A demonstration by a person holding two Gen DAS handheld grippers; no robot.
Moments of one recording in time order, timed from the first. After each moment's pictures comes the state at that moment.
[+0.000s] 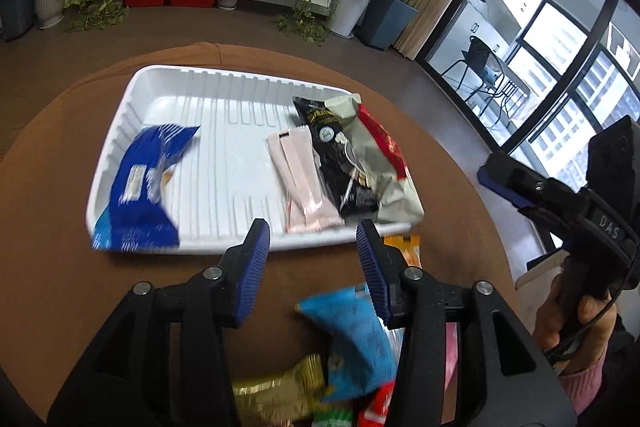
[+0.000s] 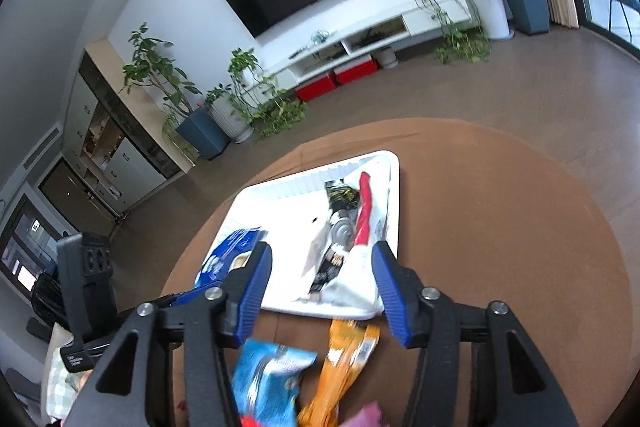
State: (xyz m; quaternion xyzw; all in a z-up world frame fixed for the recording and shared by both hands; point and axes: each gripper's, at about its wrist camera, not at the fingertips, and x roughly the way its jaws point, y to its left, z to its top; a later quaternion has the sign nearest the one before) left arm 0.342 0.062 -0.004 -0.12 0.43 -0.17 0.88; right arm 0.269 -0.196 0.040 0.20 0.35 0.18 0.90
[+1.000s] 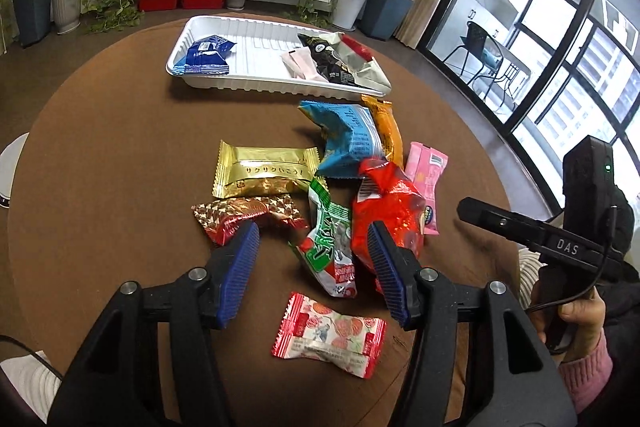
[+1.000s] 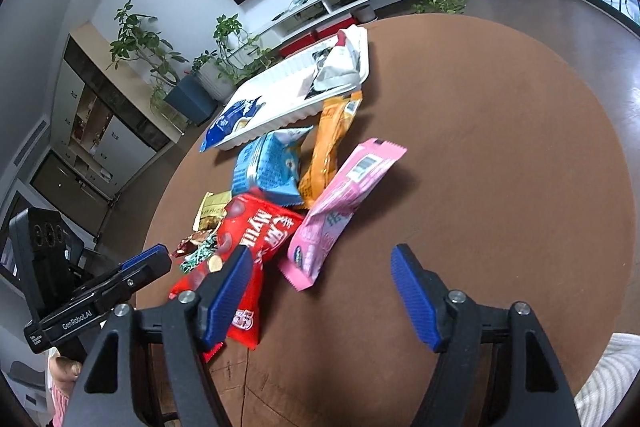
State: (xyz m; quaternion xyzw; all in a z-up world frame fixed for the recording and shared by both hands) left arm 0.133 0.080 -0.022 -0.09 0.42 -0.15 0.89; right arm 0.119 -0.179 -0.035 0.21 0.42 0.16 0.87
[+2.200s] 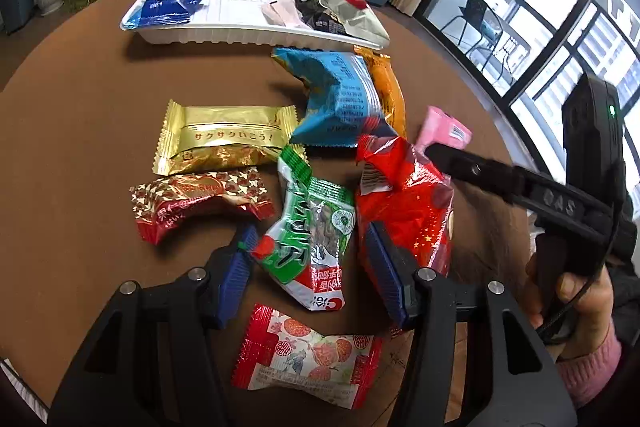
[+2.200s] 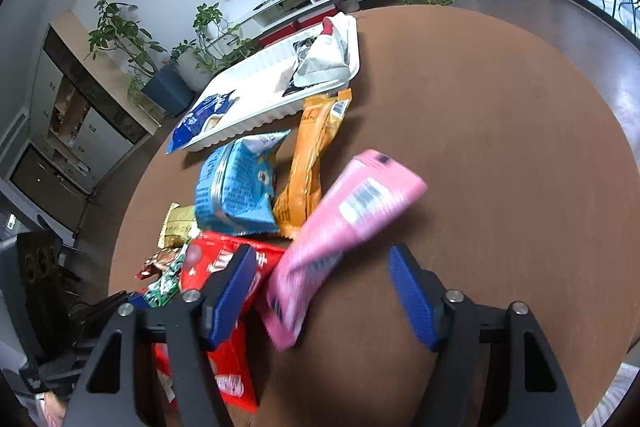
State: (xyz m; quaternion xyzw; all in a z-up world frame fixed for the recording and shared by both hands) left arm 0.175 0.052 -0.062 -0.07 0.48 -0.17 0.86; right arm 0.165 -0.168 -0.045 0.19 0.44 0.13 0.87
